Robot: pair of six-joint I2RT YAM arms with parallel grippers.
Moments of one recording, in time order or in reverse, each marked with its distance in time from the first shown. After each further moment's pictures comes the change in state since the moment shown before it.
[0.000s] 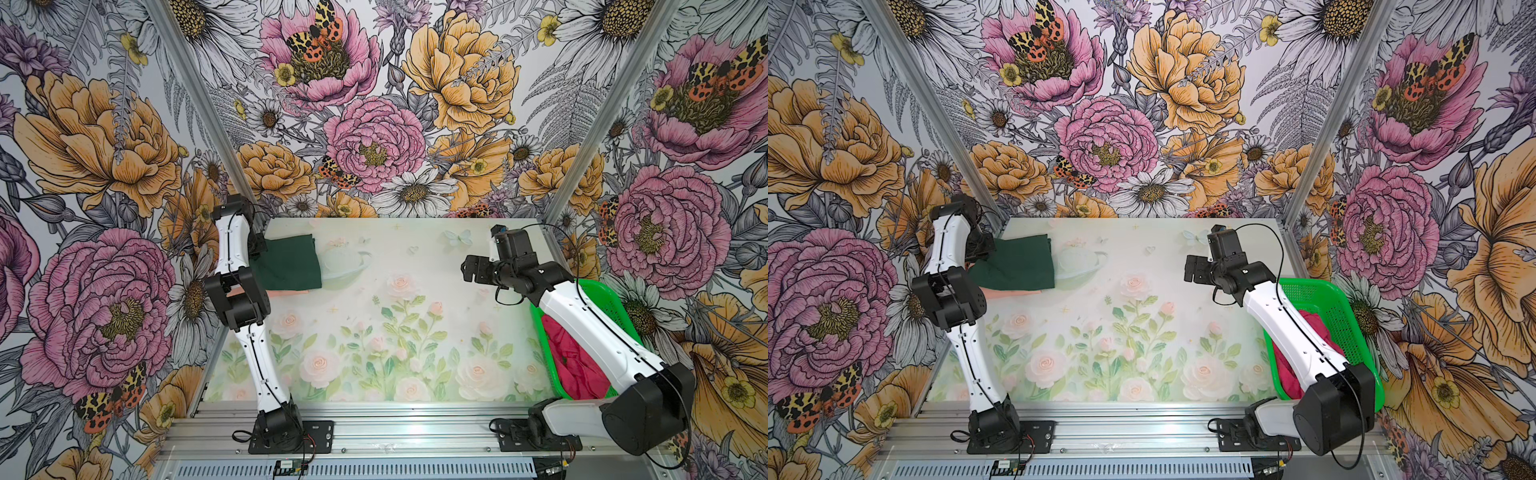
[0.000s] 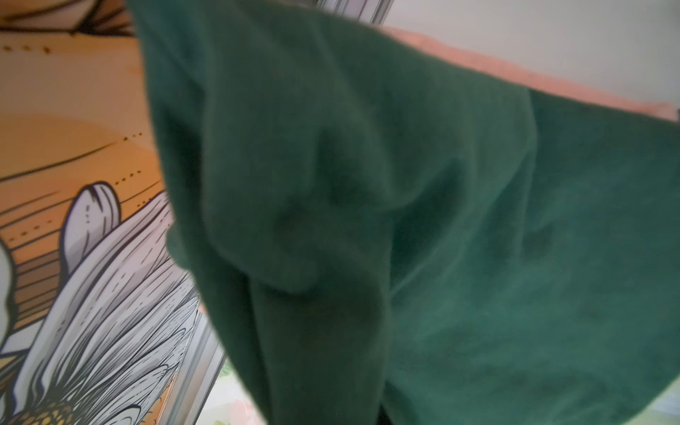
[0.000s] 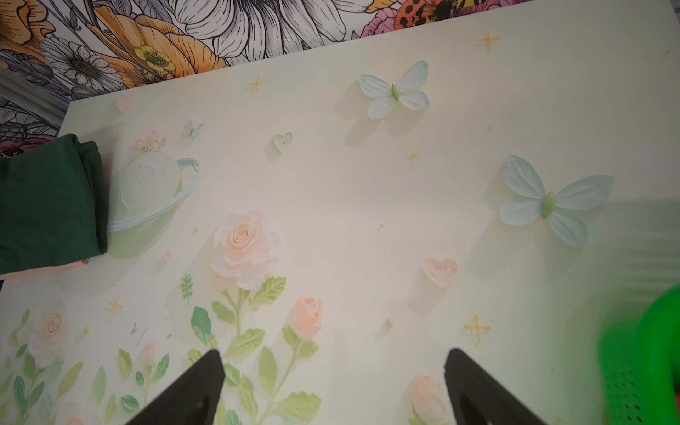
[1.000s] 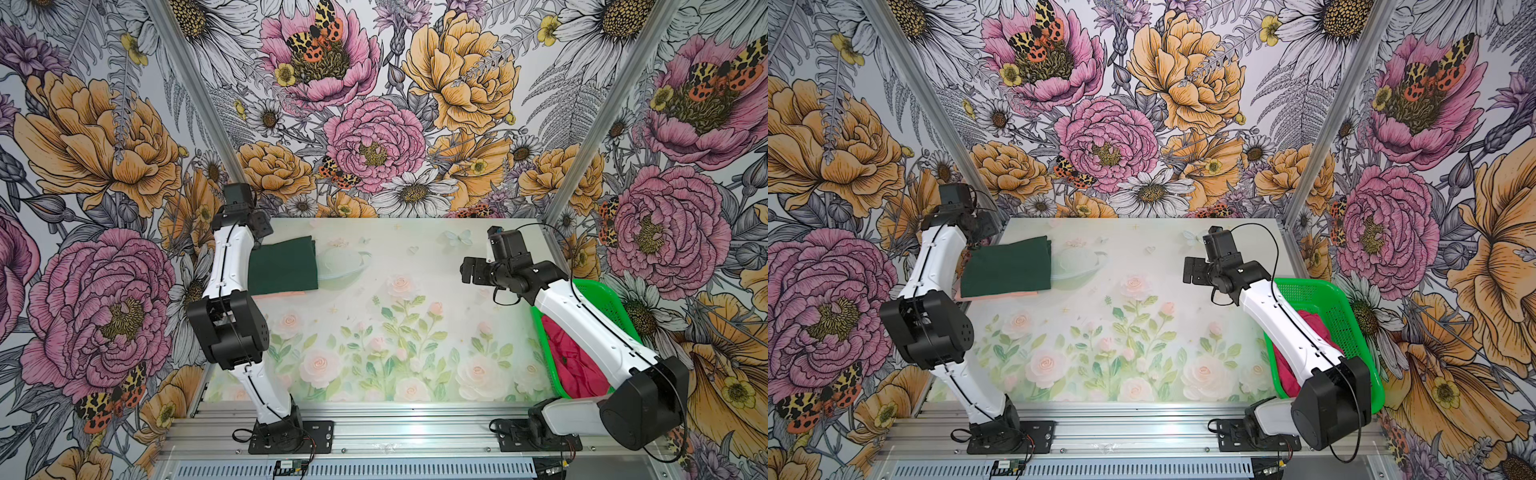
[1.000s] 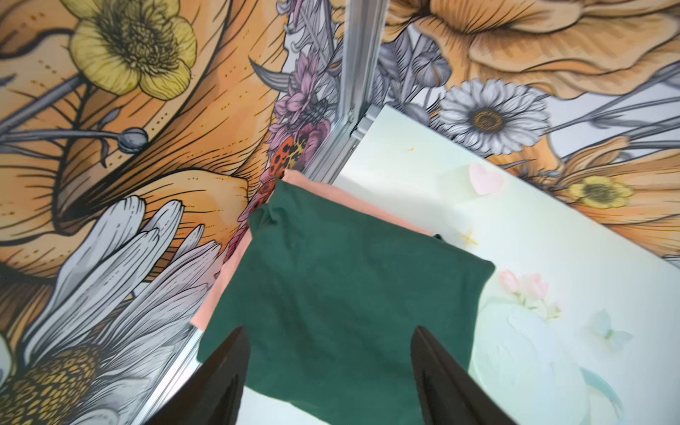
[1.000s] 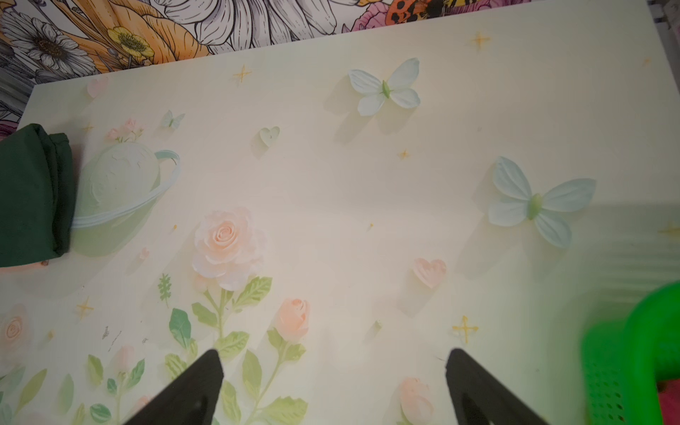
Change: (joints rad) left arm -0.119 -0.724 -0.846 0.698 0.007 -0.156; right arm 0.010 -0.015 -0.012 0.005 0.106 -0.039
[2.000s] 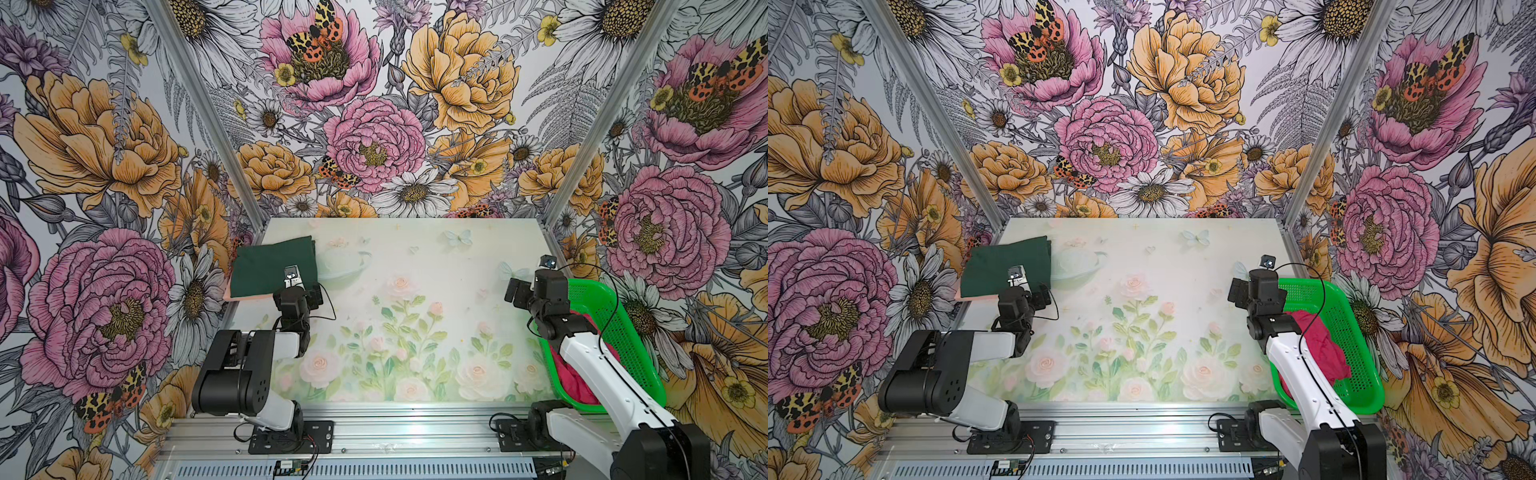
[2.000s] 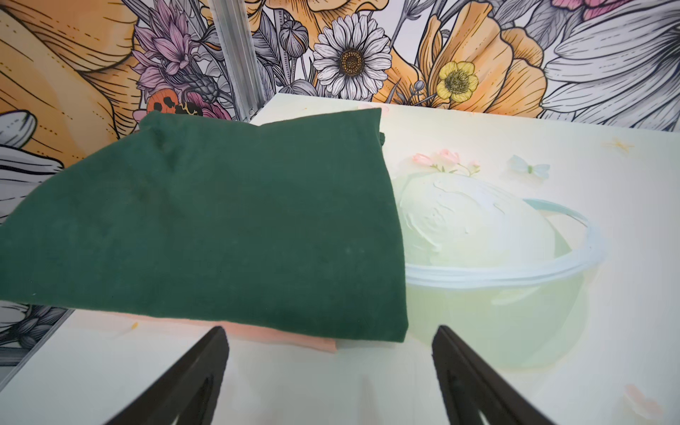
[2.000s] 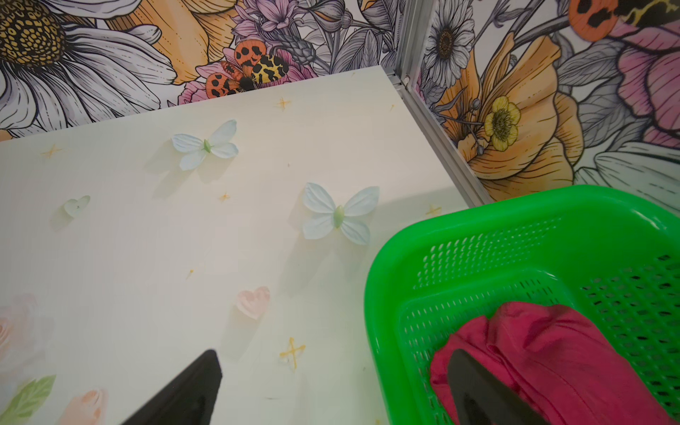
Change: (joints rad) left arm -0.256 -0.156 -1.187 1.440 -0.095 0.181; right arm -0.288 -0.290 -0.533 0.415 0.152 -0.122
